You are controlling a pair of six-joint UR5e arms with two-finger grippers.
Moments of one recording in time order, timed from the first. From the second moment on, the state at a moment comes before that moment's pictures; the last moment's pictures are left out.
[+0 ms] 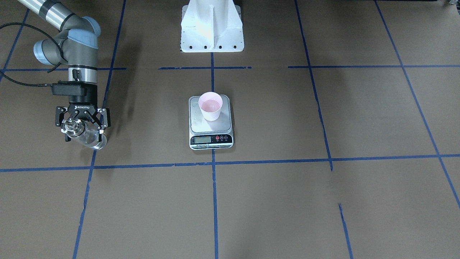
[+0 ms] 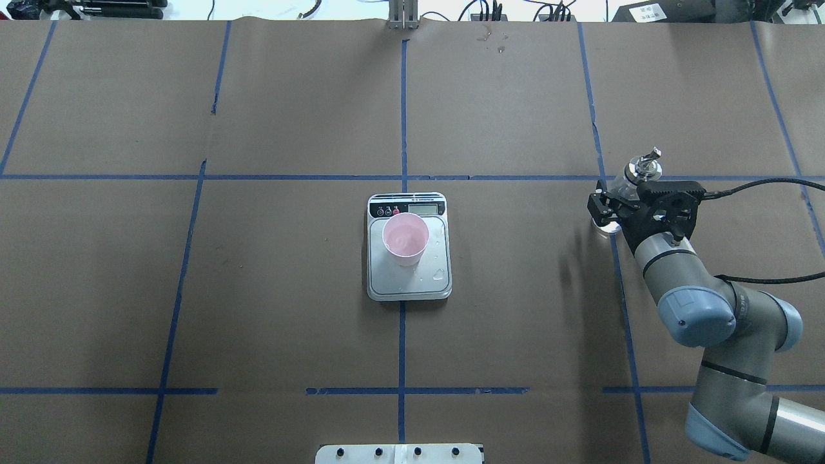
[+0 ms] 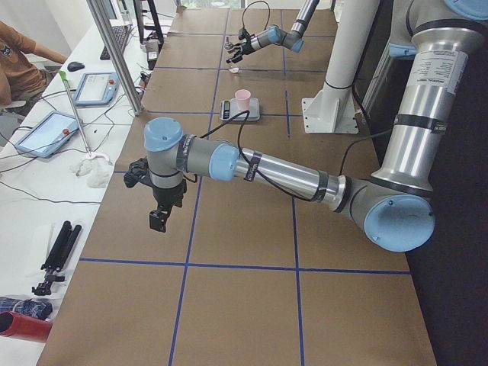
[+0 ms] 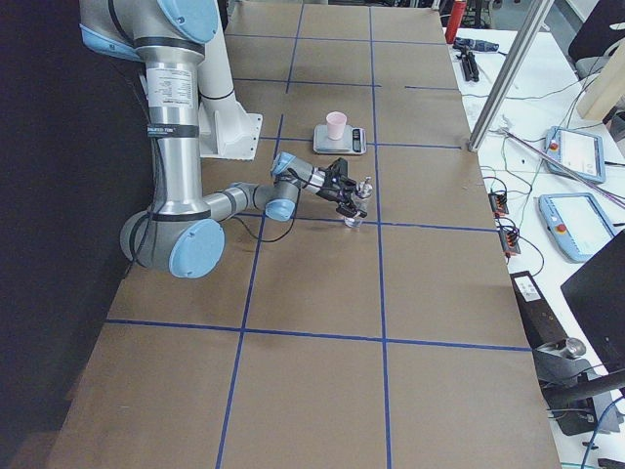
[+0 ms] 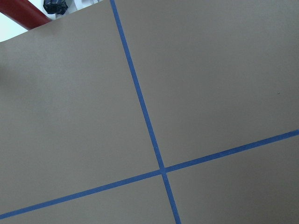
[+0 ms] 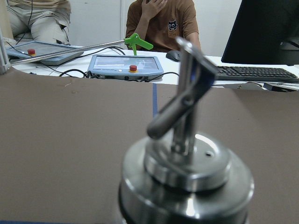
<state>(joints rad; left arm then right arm) -1.56 -1.77 -1.65 -1.51 -2.23 0.15 0.44 -1.54 1.69 -0.72 0.83 1.16</state>
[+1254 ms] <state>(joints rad) -1.56 -1.77 -1.65 -1.51 -2.24 0.15 0.35 -1.66 2.07 -1.19 1.03 1.30</state>
